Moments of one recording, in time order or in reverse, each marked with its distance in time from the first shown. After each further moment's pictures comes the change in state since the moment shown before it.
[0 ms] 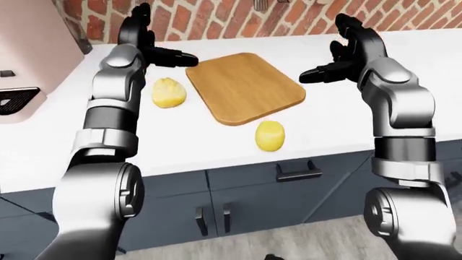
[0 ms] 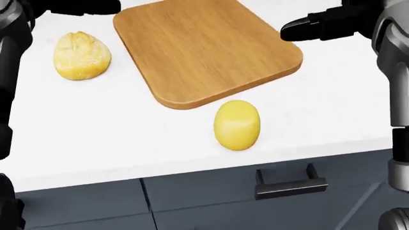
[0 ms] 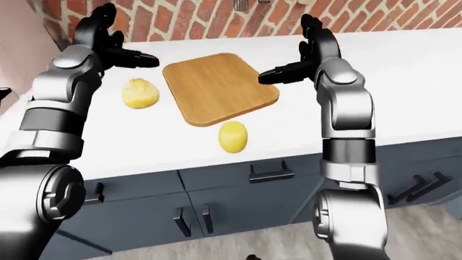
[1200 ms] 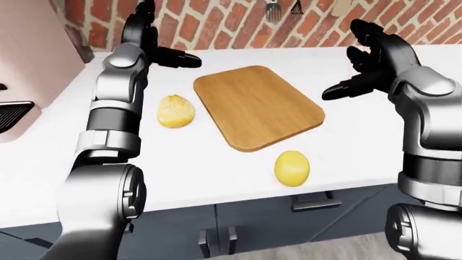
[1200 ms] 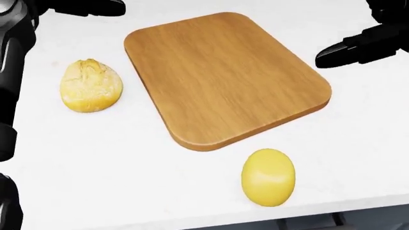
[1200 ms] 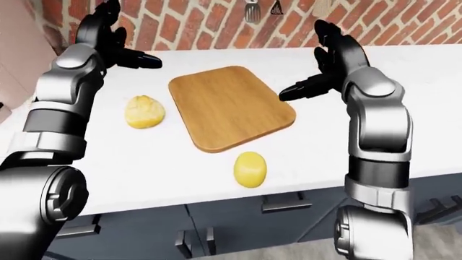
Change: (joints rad) left arm 0.010 -0.014 -0.006 -0.033 0.036 -0.017 -0.023; right arm 0.145 -0.120 -0.033 -0.236 -0.045 0.095 0.192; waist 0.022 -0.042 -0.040
